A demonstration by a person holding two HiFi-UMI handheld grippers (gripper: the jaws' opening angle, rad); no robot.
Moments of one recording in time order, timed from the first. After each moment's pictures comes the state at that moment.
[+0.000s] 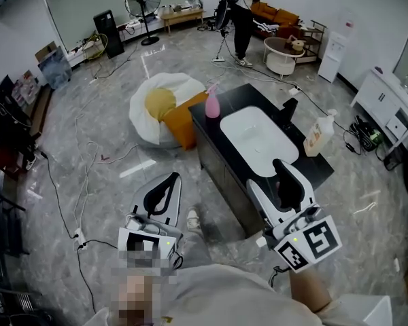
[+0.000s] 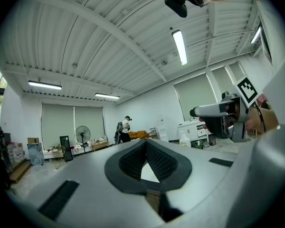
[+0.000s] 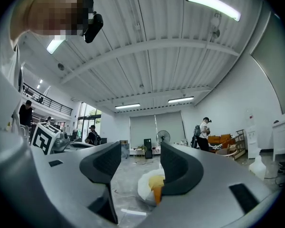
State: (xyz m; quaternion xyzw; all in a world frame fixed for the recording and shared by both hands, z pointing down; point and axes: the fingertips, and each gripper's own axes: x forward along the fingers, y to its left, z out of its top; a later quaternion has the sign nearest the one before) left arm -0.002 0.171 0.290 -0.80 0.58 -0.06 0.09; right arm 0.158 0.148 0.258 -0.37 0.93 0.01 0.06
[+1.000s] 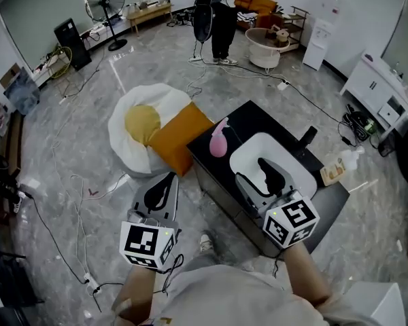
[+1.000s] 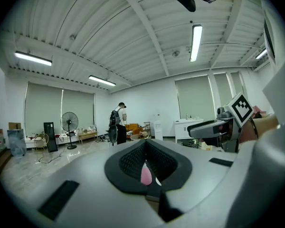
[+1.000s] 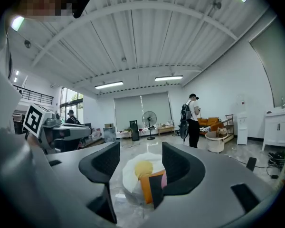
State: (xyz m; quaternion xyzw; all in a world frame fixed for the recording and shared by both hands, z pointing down) left arm -0.147 -0.155 0.325 -0.85 0.52 -0.07 0.02; right arm 0.019 -0.179 0.344 -0.45 0.89 -0.08 -0.04
